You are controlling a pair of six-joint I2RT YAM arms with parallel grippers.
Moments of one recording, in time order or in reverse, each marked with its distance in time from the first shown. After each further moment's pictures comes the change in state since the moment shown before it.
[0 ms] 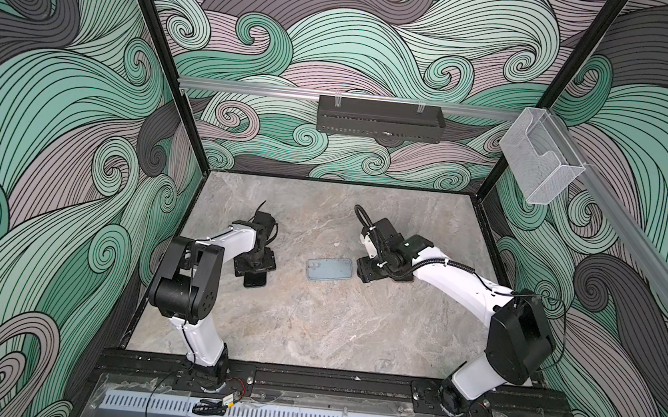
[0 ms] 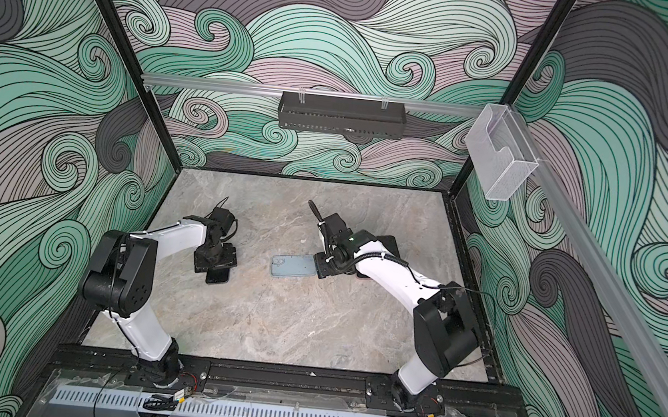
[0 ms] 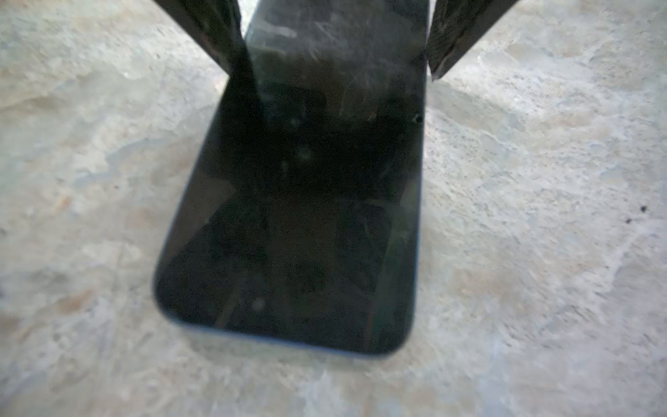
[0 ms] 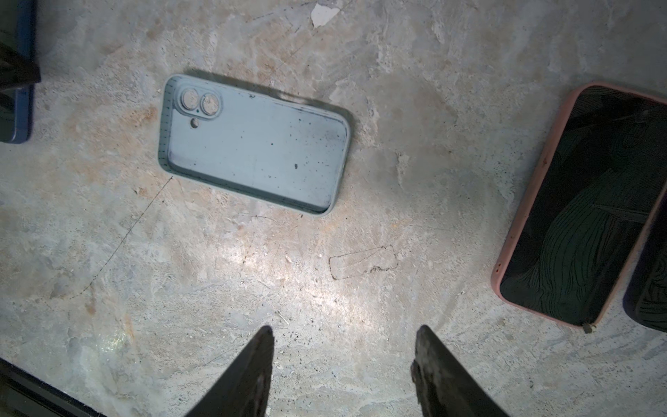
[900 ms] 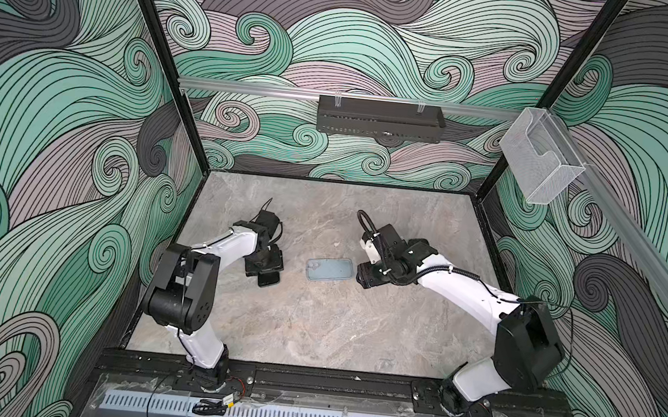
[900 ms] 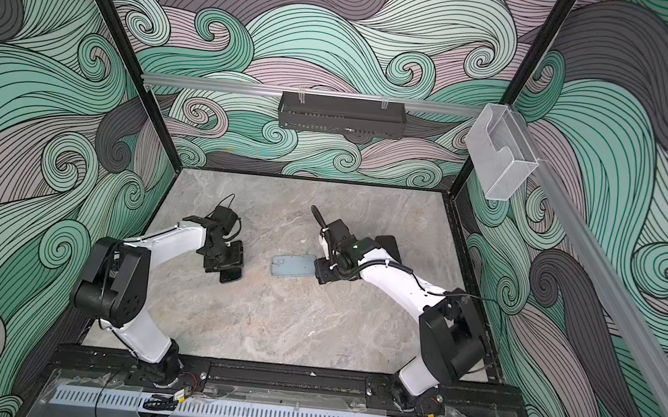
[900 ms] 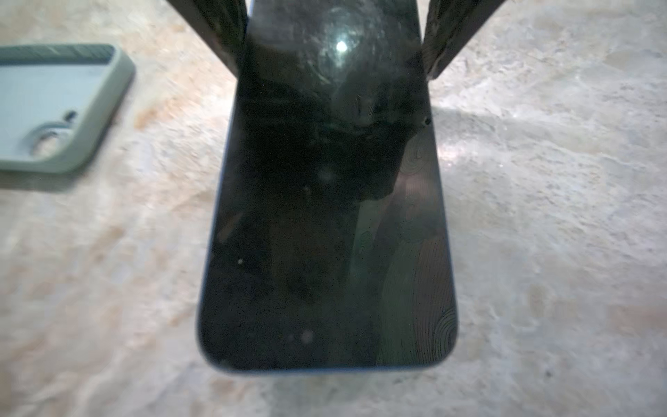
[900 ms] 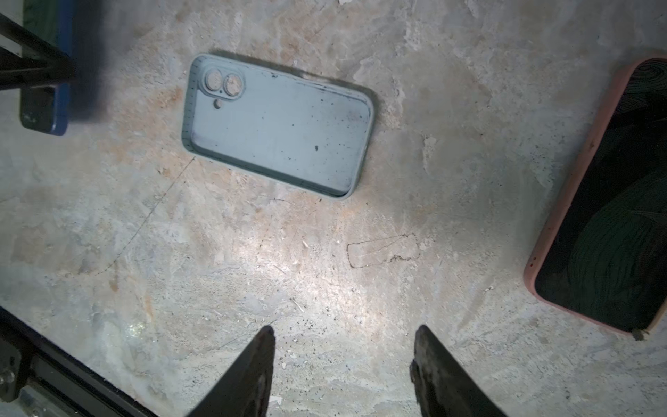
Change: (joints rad) left arm -0.056 -0.098 -0.007 0.004 0.179 0.005; right arm 0.000 -0.080 -0.113 0.084 -0.092 0.005
